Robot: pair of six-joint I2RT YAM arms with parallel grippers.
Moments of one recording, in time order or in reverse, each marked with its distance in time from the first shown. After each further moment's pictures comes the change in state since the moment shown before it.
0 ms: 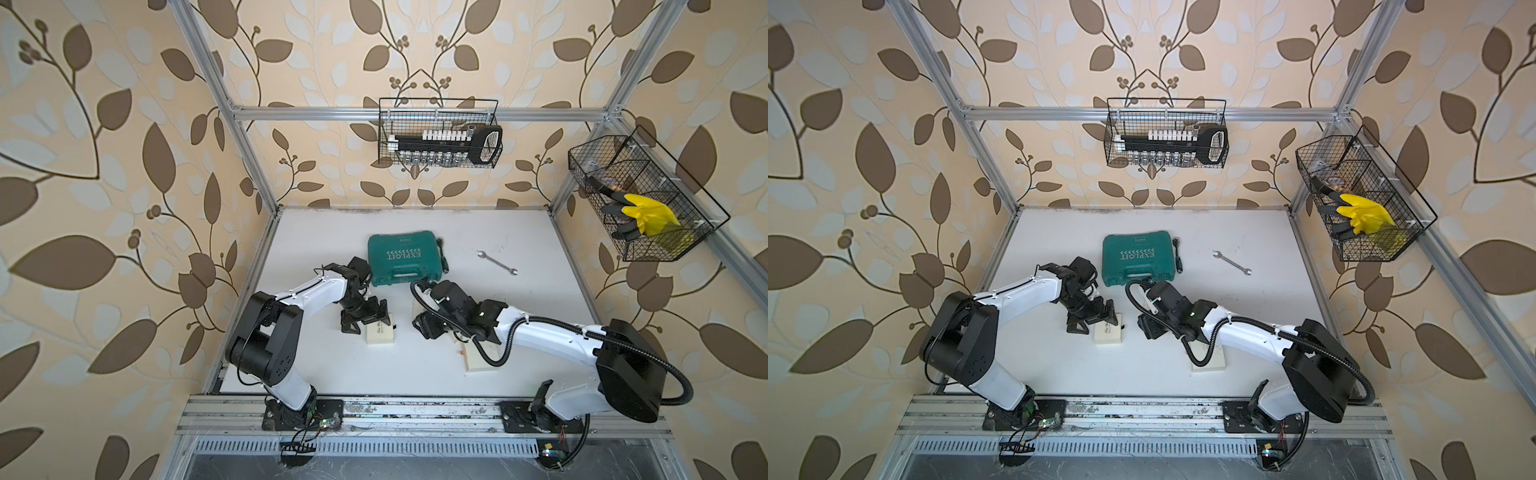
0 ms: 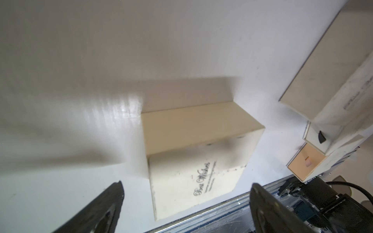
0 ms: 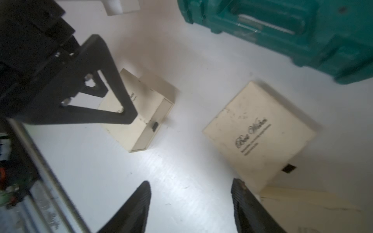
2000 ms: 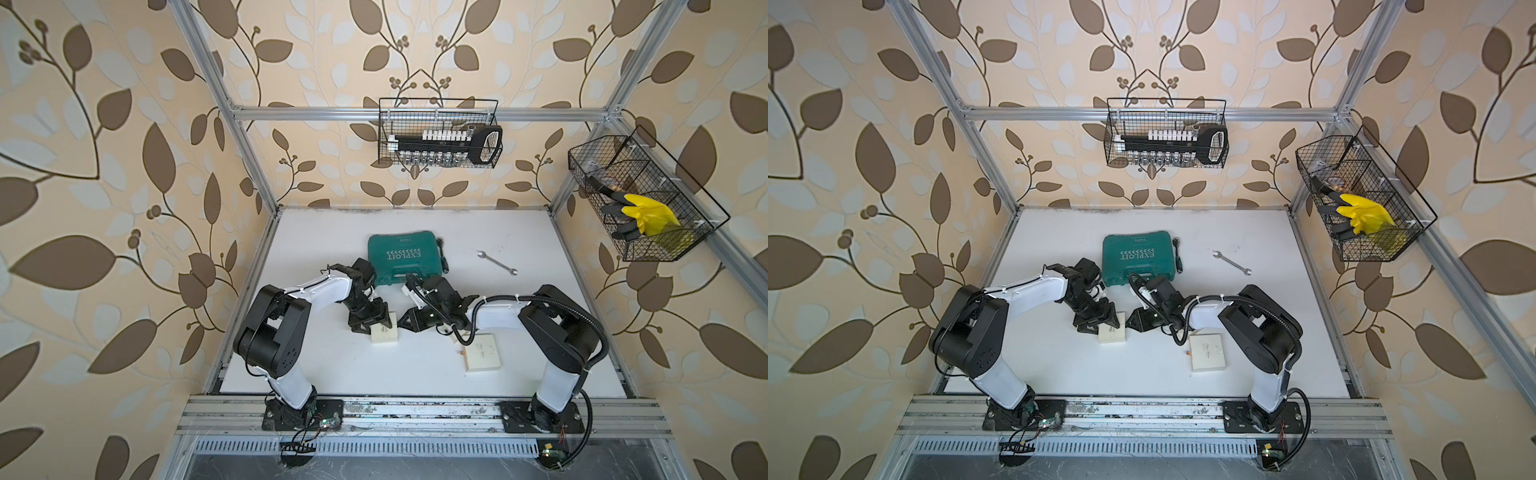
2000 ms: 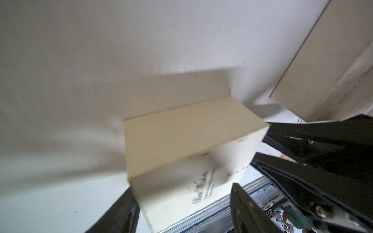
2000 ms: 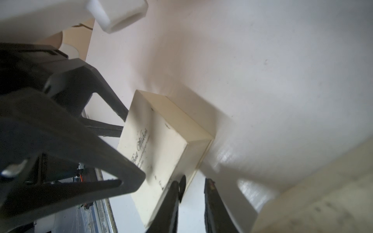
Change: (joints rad) left arm -0.019 0.042 -0.008 0.046 0.069 0.018; right arm -0.123 0.348 0.011 0.395 -0.401 0.171
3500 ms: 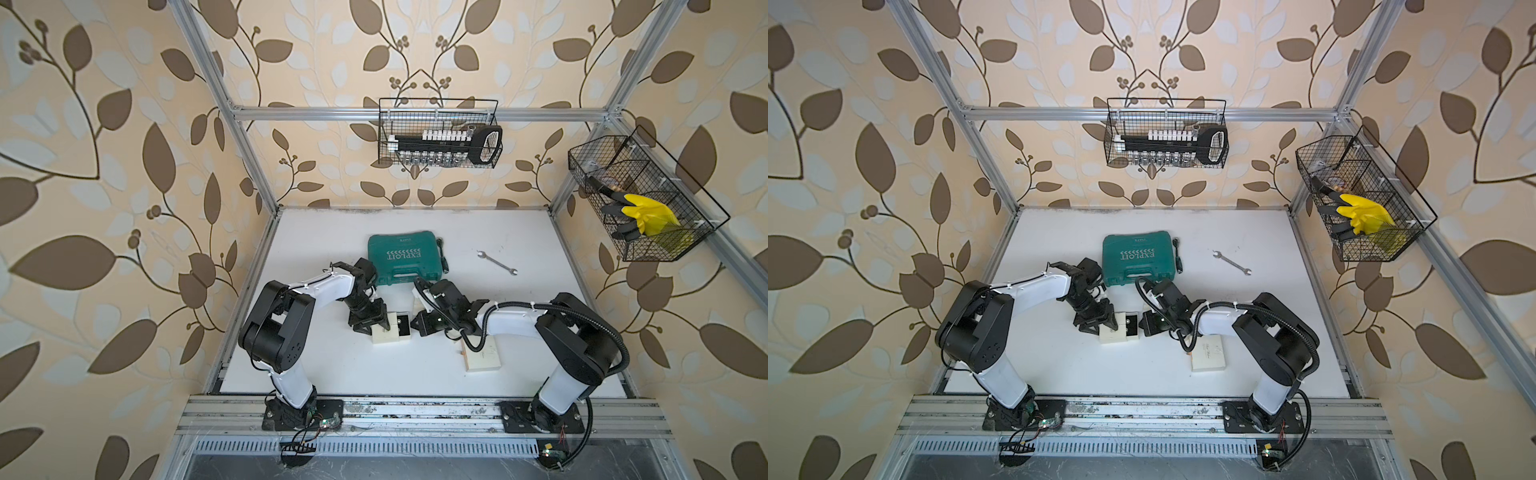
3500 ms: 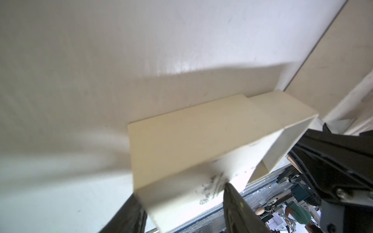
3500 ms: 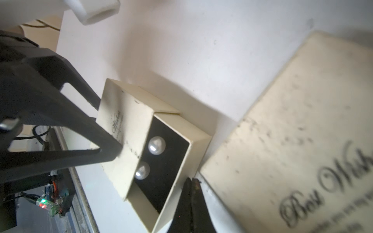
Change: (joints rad) left arm -0.010 0.045 0.041 -0.050 -0.022 0.032; right arm -0.002 -0.127 -0.086 -0.098 0.163 -0.008
